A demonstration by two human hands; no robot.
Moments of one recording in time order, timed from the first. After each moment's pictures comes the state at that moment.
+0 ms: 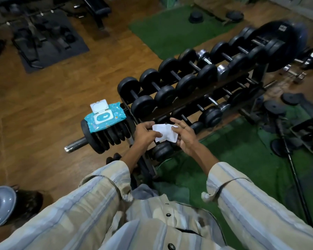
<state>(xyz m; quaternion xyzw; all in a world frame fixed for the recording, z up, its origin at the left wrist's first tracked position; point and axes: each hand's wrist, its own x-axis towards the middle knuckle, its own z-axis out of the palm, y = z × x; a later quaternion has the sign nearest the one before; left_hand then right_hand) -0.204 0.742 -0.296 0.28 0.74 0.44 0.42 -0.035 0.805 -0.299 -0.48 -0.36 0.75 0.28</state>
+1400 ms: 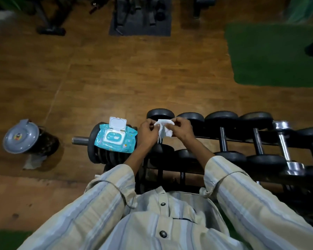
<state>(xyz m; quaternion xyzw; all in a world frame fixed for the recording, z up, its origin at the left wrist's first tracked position) -0.341 0.954 -0.312 0.09 0.84 0.50 0.19 -0.274 1.099 -0.321 -0.34 -0.75 0.57 0.05</state>
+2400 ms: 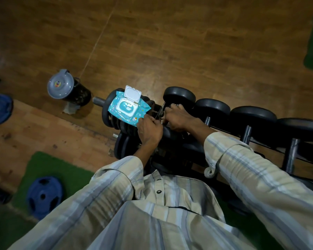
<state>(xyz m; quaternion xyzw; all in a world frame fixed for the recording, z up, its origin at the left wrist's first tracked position) -0.299 0.954 -0.344 -0.14 0.94 0.29 0.09 -0.327 1.097 -0.348 0.20 -0.95 0.11 -0.23</state>
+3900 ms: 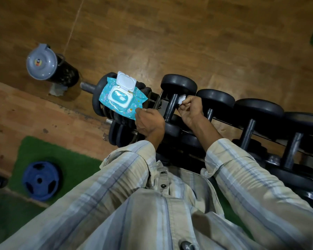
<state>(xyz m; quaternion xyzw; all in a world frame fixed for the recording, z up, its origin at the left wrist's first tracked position) -0.318 0.986 -0.371 -0.37 0.89 0.27 0.00 -0.326 1.106 -0.364 -0.51 -0.30 0.80 -0.05</state>
